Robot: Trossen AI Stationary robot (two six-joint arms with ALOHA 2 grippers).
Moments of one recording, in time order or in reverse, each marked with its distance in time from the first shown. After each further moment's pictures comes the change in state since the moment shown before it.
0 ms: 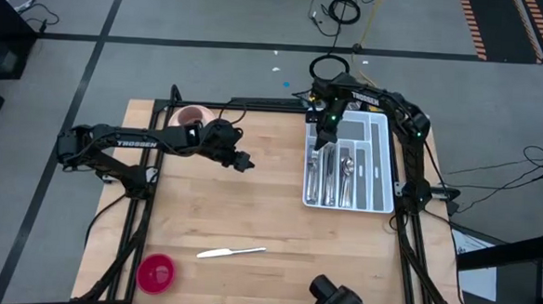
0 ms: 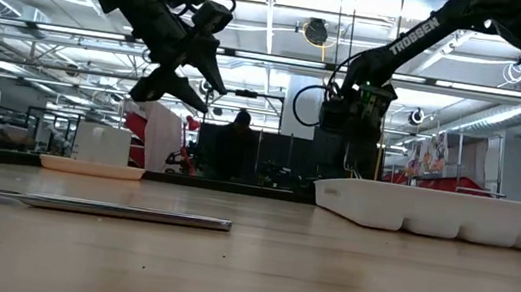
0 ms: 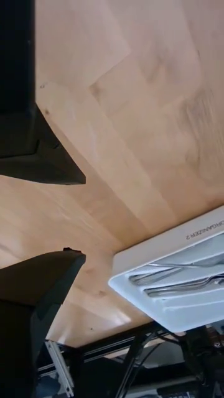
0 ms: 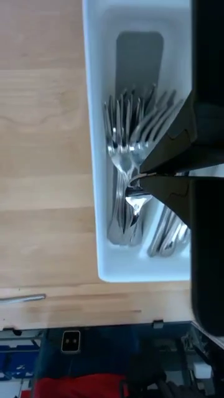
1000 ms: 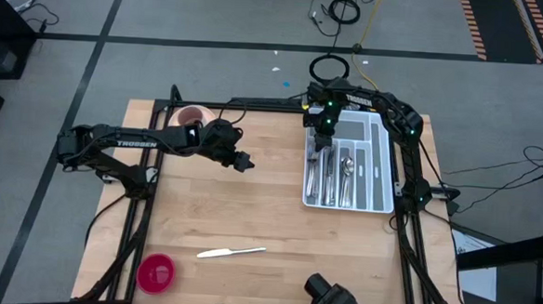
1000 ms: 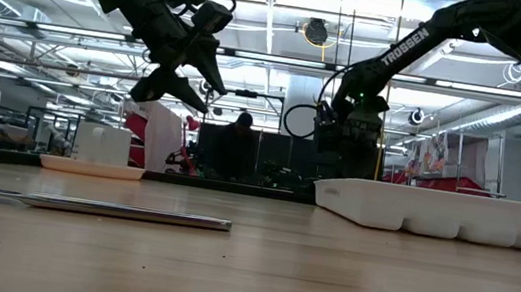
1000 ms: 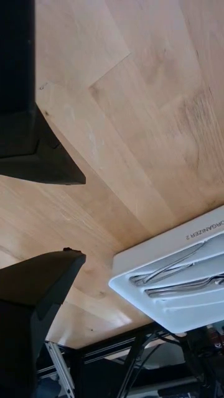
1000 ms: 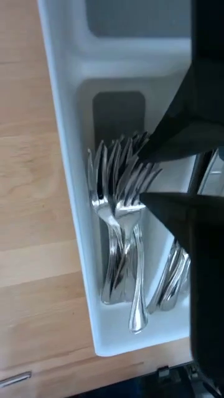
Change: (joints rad) left arm 0.000 0.000 0.000 -0.001 -0.002 0.007; right arm 0.004 0.073 0.000 0.101 0.188 0.097
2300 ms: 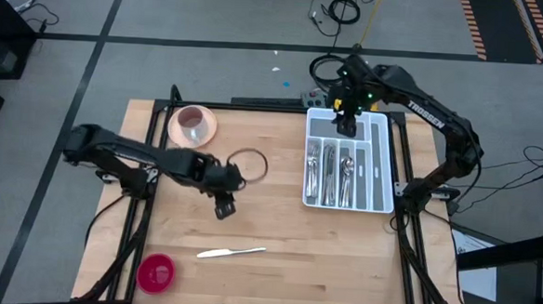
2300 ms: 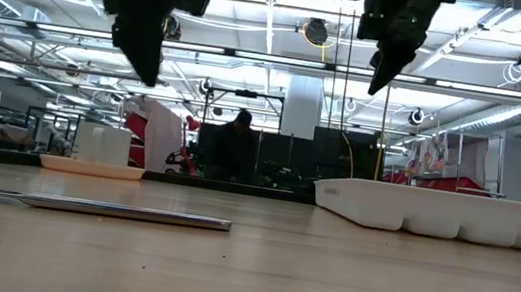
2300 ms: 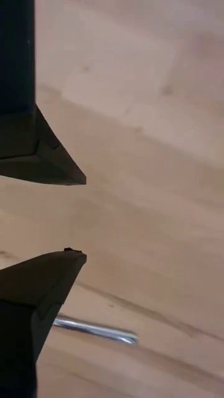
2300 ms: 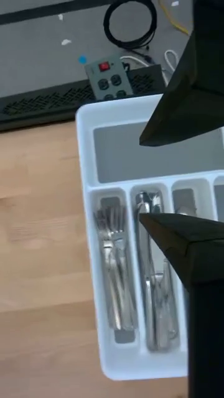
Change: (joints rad) left arm -0.415 0.065 0.269 -0.606 -0.287 0.311; right arm 0.091 -0.603 -0.001 0.032 0.376 0.121
